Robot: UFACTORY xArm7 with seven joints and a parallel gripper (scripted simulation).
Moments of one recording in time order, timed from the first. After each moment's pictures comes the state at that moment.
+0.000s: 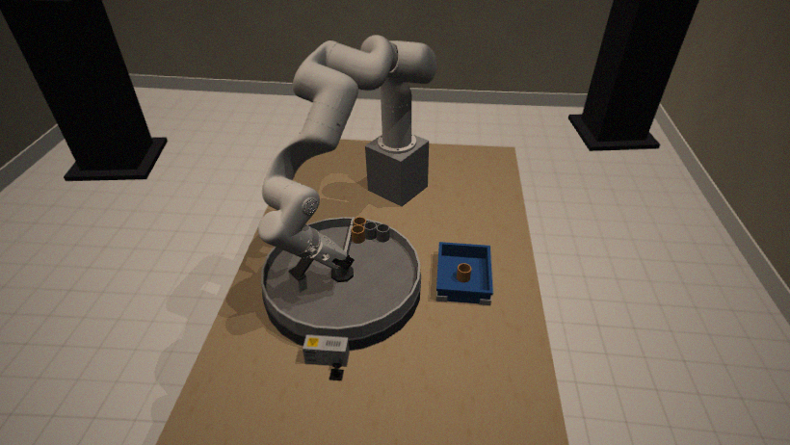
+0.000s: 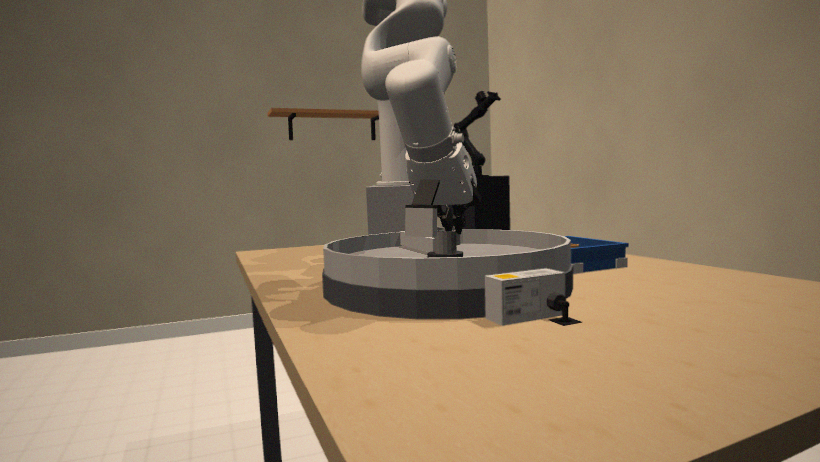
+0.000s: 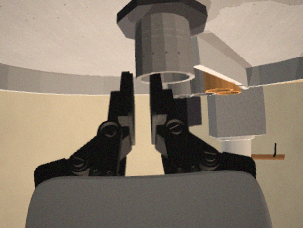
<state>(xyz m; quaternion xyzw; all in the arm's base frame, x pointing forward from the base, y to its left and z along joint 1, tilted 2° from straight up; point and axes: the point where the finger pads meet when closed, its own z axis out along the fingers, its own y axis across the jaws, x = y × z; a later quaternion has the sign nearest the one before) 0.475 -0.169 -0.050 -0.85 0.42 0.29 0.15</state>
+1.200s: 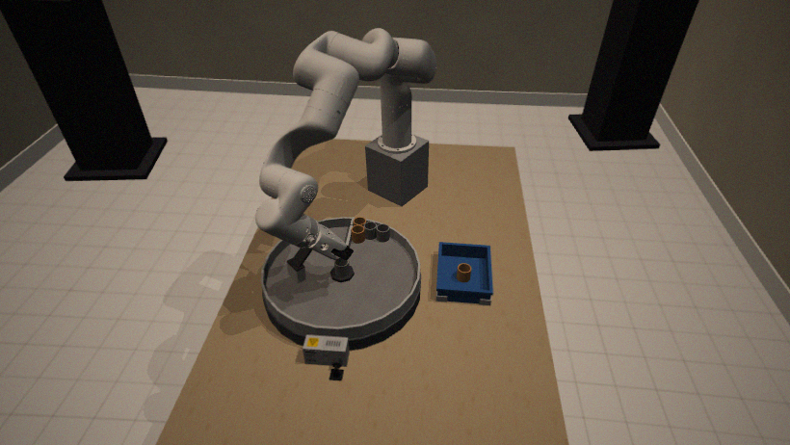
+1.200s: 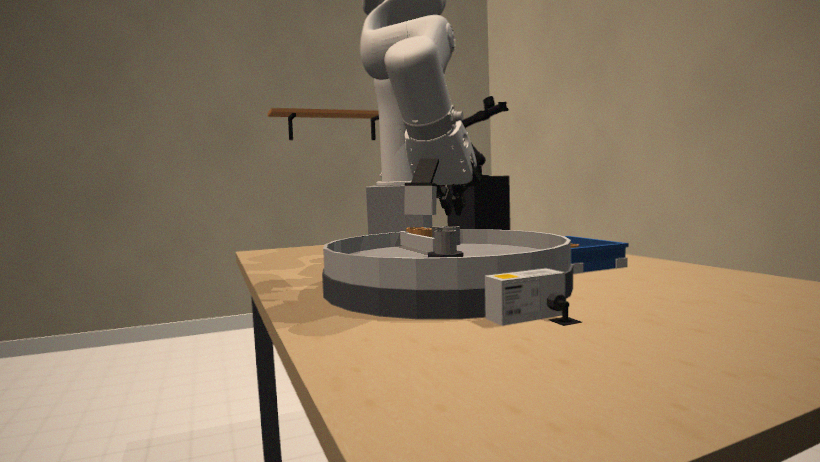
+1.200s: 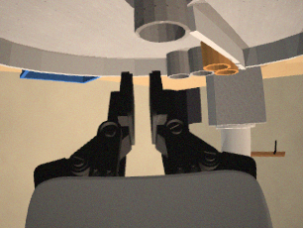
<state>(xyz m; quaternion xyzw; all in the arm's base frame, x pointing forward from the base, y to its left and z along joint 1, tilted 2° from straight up) 0.475 -0.168 -0.017 -0.85 0.42 0.29 0.15</state>
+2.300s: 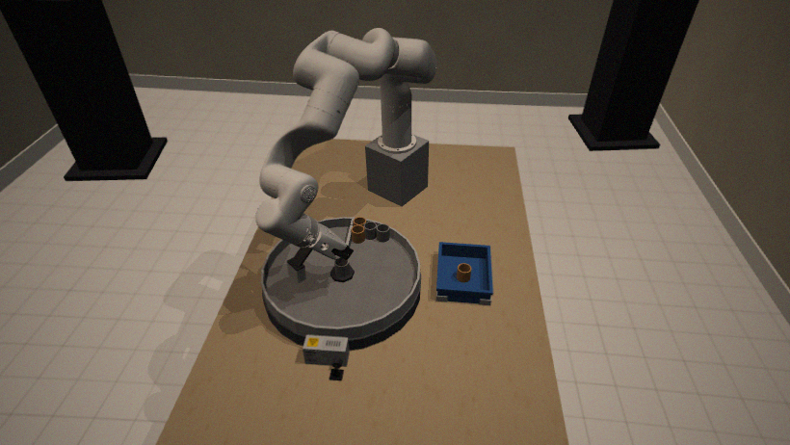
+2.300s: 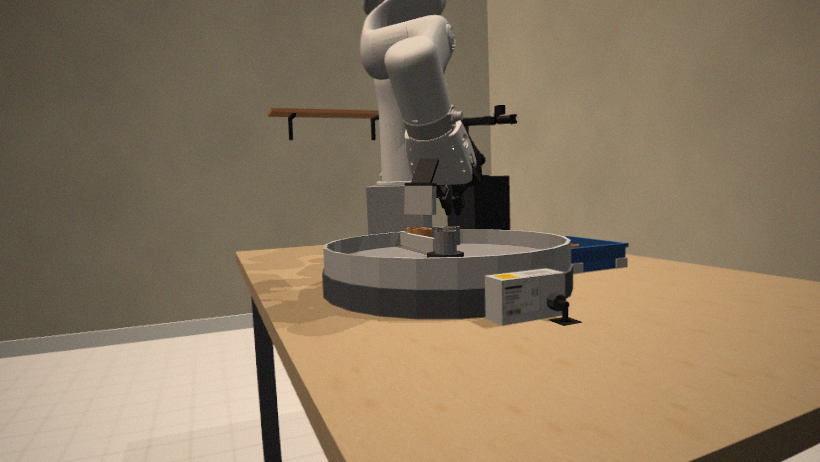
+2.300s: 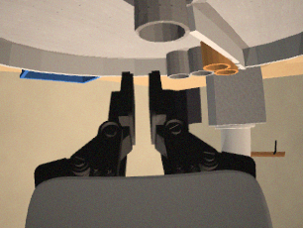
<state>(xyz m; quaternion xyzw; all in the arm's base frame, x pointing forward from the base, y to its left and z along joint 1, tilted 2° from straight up) 0.474 -0.168 -0.017 -0.85 0.42 0.29 0.15</state>
